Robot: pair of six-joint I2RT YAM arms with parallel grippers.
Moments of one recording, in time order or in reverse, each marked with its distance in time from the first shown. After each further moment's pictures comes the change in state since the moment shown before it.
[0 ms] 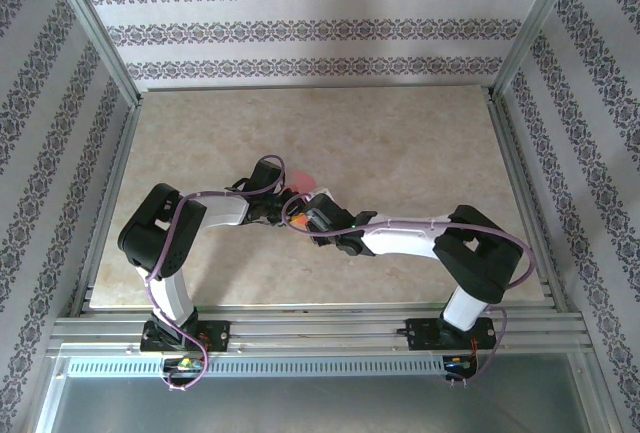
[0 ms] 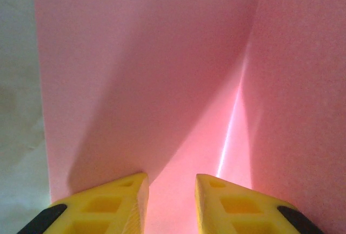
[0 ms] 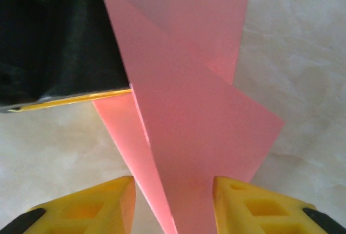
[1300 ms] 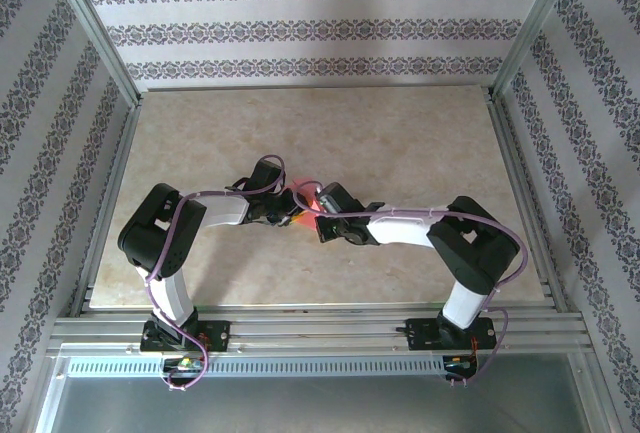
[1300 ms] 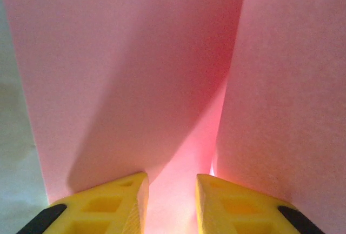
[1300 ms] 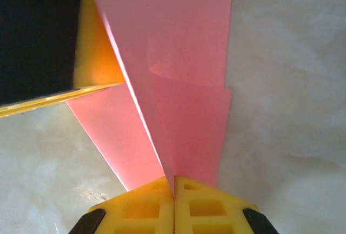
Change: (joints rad) left arm 0.000 -0.001 0.008 -0.020 0.000 0.001; right arm -0.135 0.034 -0.024 0.053 -0.266 0.050
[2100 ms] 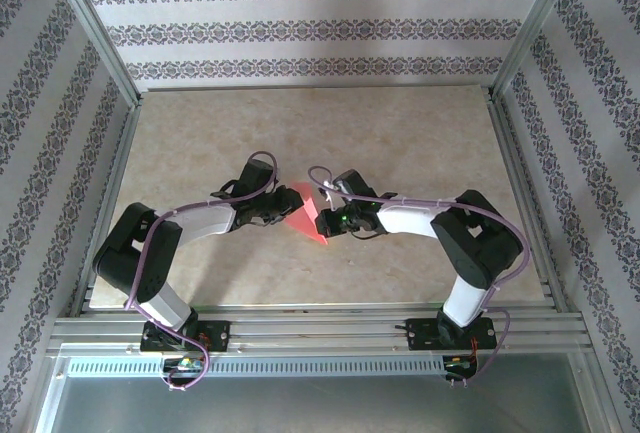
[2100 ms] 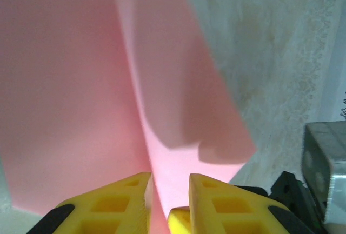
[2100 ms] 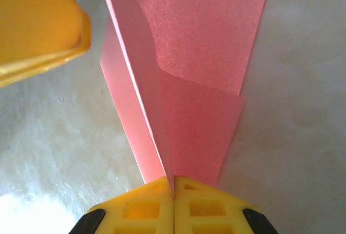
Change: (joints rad) left arm 0.000 -0.187 -0.087 0.022 -0.045 0.099; right arm -0.129 0.021 0.001 0.019 -0.441 0.011
